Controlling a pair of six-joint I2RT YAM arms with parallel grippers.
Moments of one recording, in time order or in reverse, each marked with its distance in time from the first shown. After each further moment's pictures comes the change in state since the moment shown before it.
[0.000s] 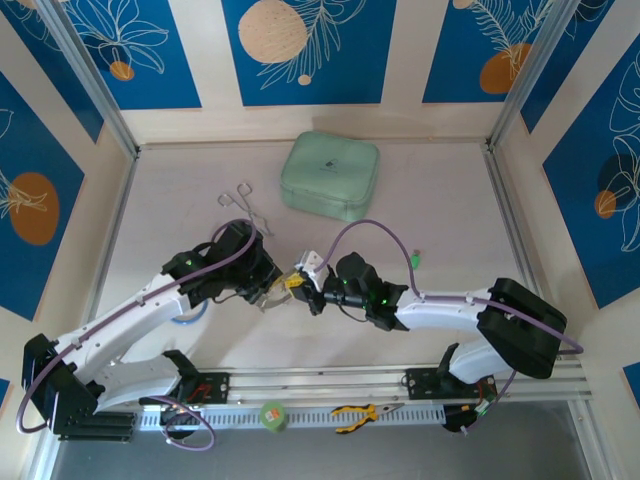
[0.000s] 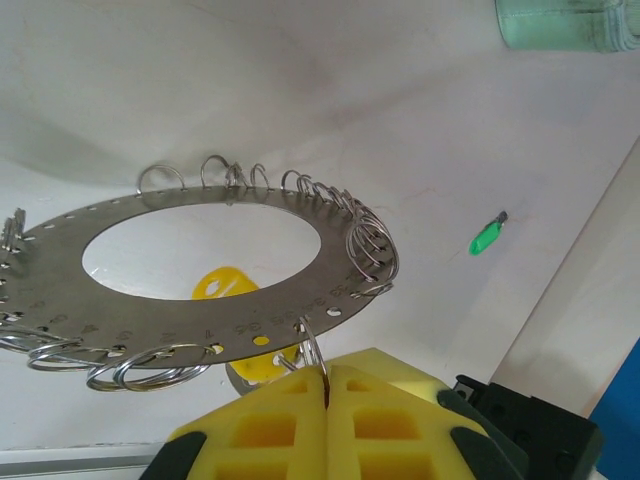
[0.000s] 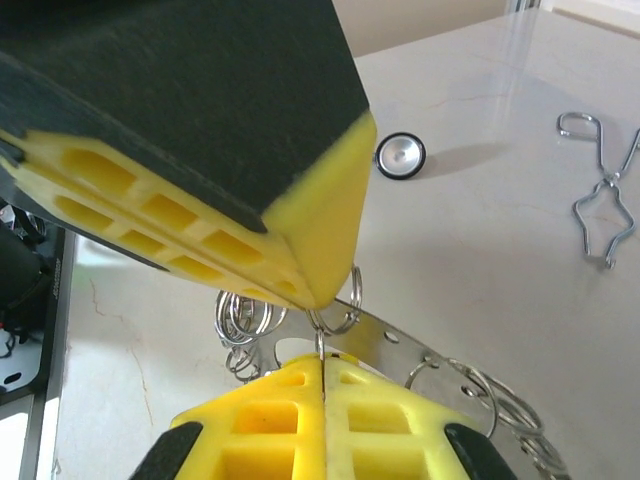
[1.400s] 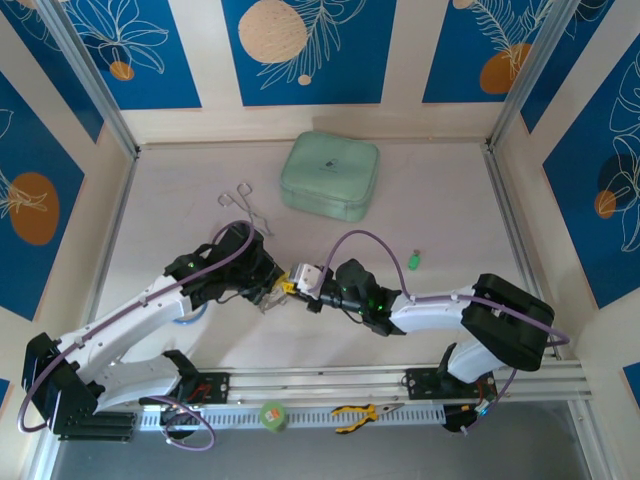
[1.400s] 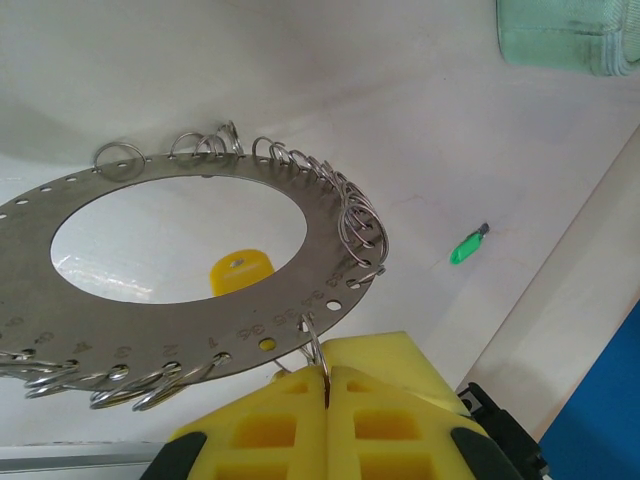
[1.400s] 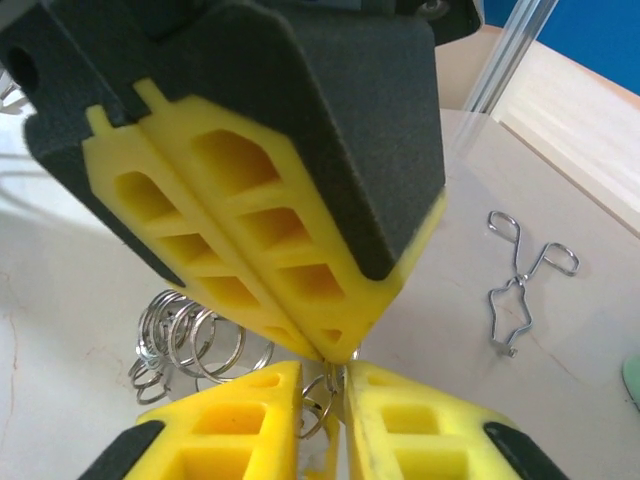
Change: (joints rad) left arm 0.000 0.000 -0.036 0.058 0.011 -0.088; right arm 0.037 0.070 -0.041 0.199 0.095 -0.353
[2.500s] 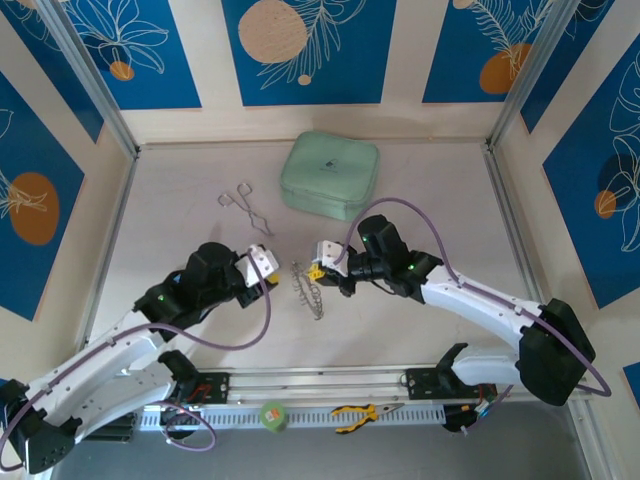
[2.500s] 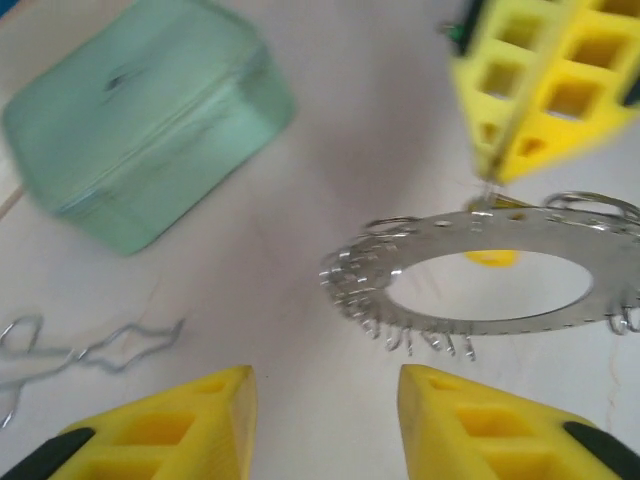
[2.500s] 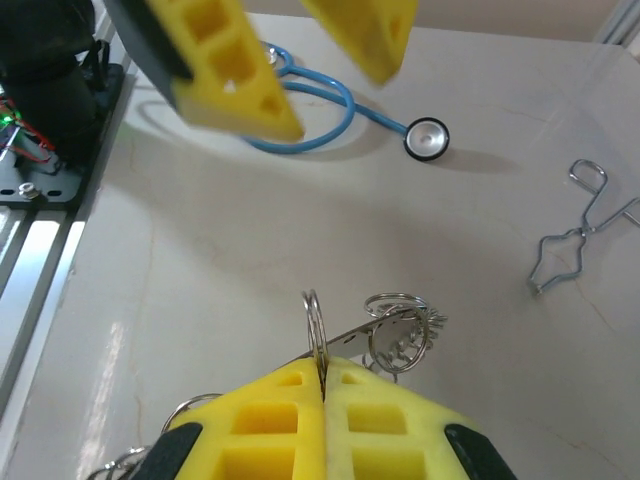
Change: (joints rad) left arm 0.004 -0.284 -0.198 0.234 -0.048 1.984; right arm -0.274 -0.246 0.265 -0.862 -0.472 -0.222
